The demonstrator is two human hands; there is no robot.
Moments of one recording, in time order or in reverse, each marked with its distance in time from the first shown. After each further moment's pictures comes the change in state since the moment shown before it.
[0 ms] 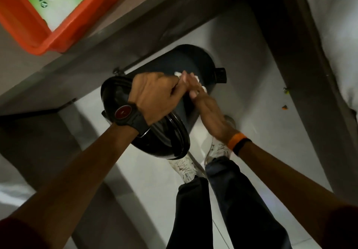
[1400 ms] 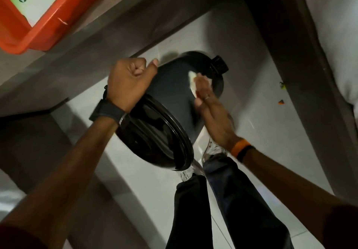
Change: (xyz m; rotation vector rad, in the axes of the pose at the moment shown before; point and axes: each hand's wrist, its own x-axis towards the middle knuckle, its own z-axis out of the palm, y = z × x) left_hand 0.003 -0.038 0.014 -0.724 0.036 -0.480; right_hand -0.027 0.008 -0.006 -0.129 0.145 0.037
